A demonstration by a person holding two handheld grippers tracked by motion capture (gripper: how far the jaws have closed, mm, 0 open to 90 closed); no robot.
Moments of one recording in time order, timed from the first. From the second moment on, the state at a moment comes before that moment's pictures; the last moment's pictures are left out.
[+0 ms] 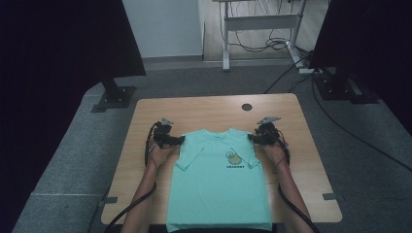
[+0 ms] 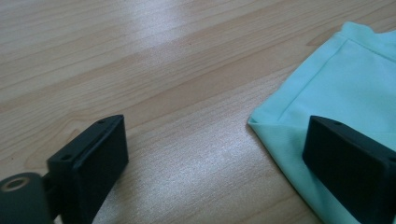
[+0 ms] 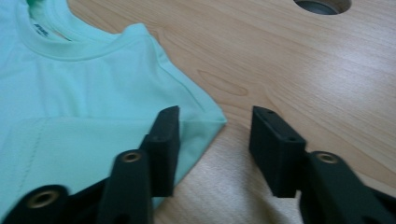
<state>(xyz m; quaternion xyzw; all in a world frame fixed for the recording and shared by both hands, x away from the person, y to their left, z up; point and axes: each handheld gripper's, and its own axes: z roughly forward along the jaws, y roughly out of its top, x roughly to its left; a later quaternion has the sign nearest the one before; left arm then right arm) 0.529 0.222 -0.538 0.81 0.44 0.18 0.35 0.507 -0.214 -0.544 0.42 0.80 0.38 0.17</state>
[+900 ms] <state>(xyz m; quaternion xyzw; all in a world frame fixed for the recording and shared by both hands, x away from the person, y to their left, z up) 0.516 0.213 -0.535 0.81 0.39 0.14 0.40 0.497 -0.202 -0.540 0.44 0.80 0.38 0.14</state>
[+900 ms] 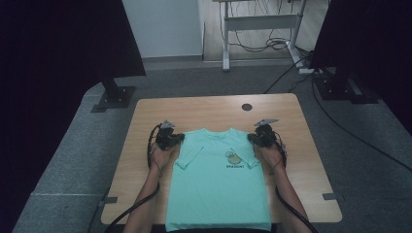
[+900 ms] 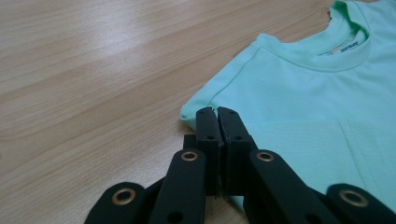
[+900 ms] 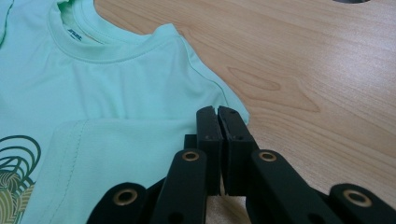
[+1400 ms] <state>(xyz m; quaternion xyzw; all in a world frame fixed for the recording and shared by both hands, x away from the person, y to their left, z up) 0.502 0.207 -0.524 0.81 0.38 0.14 0.42 0.486 -0.203 -0.526 0.43 0.80 0.40 0.15</state>
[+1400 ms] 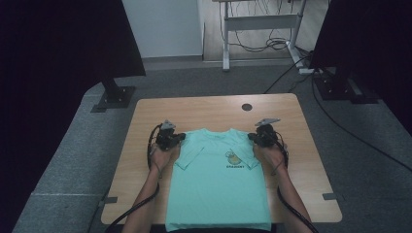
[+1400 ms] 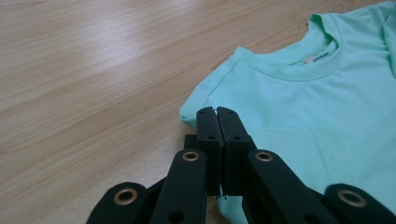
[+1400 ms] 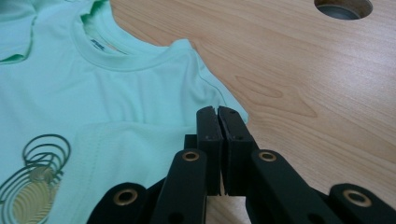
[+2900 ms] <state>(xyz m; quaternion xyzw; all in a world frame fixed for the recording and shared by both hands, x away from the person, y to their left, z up) 0.431 0.192 -0.508 0.83 0.34 0.17 0.41 0.414 -0.170 -0.510 0.38 0.82 0.38 0.18</state>
